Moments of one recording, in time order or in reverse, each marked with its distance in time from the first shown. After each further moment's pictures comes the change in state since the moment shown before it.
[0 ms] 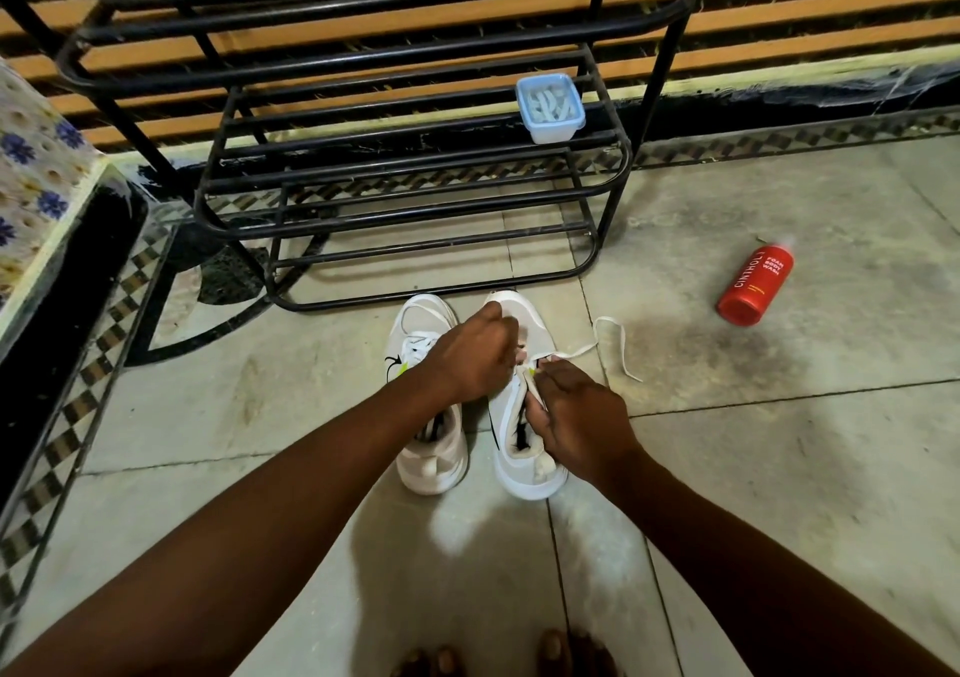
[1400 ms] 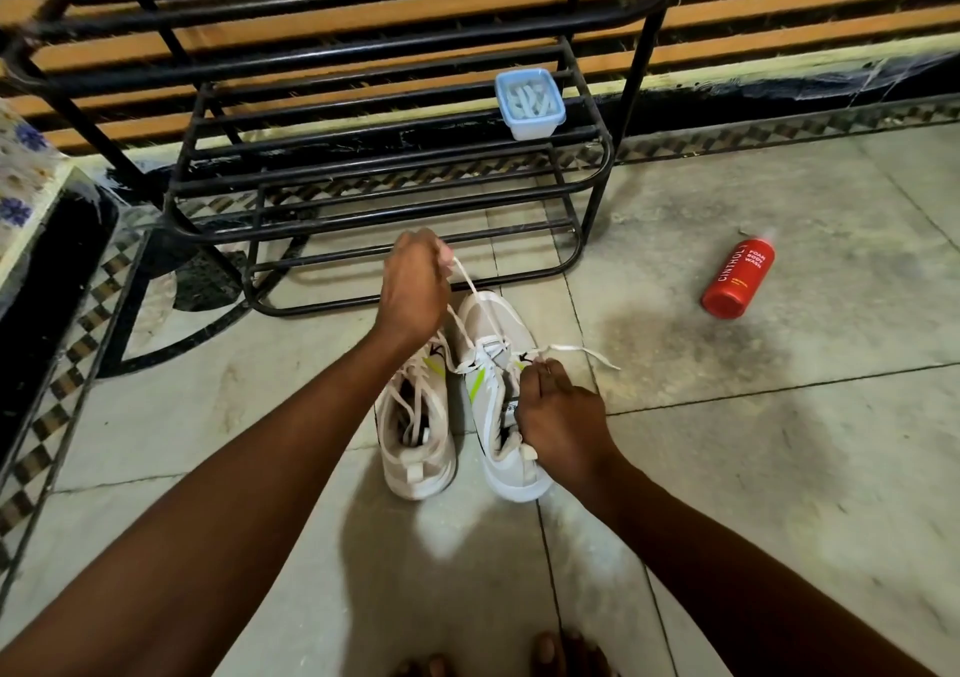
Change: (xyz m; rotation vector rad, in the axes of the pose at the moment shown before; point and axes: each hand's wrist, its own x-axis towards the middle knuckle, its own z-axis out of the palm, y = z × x) left_hand 0.017 -0.013 -0.056 -0.265 0.497 -0.313; right_hand 0.007 -0.021 -0.005 -0.273 -0.118 0.035
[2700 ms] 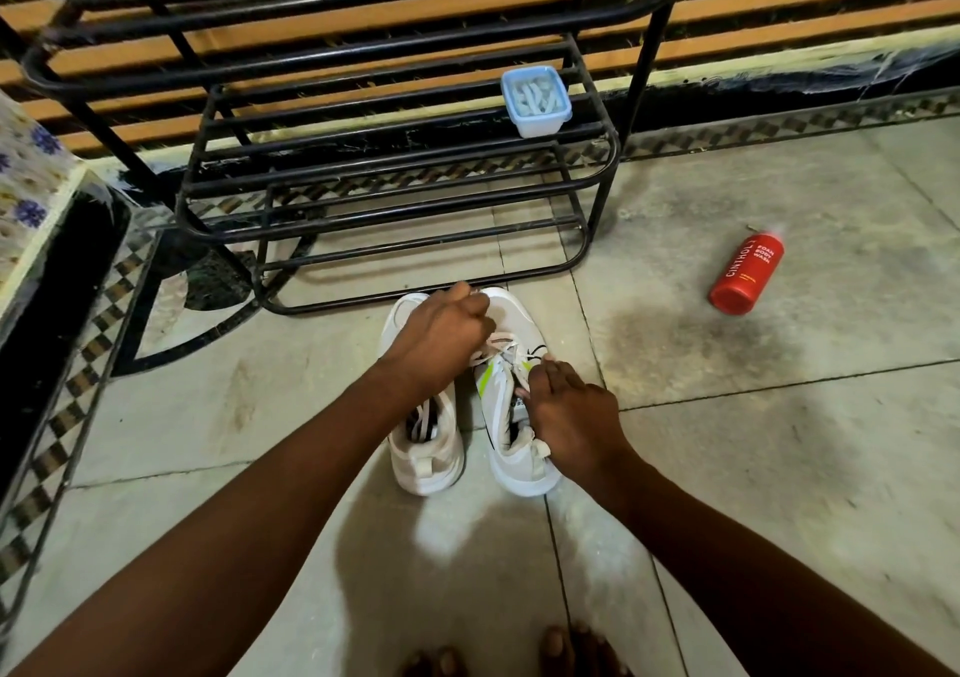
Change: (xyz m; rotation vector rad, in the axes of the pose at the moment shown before) left_hand -0.033 -0.024 0.018 0.682 -0.345 0.714; right_hand -0.005 0.005 0.008 0.014 0.043 0.028
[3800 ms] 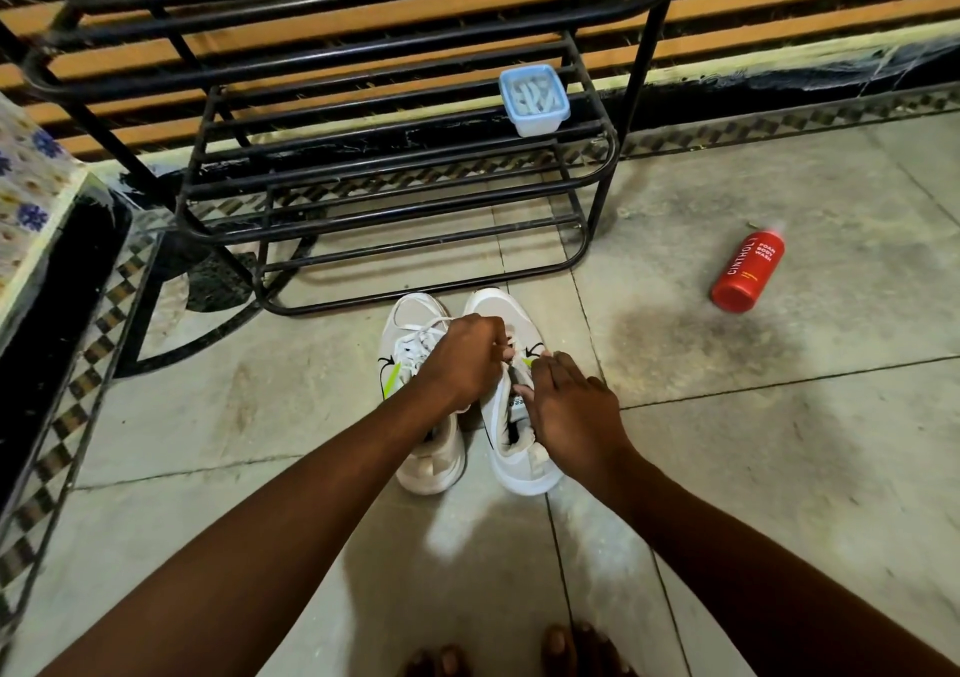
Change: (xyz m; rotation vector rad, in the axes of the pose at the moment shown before) left_hand 0.007 0.037 0.016 -0.633 -0.035 -0.495; right_hand -0.001 0.000 -0.006 0.125 -0.018 0.012
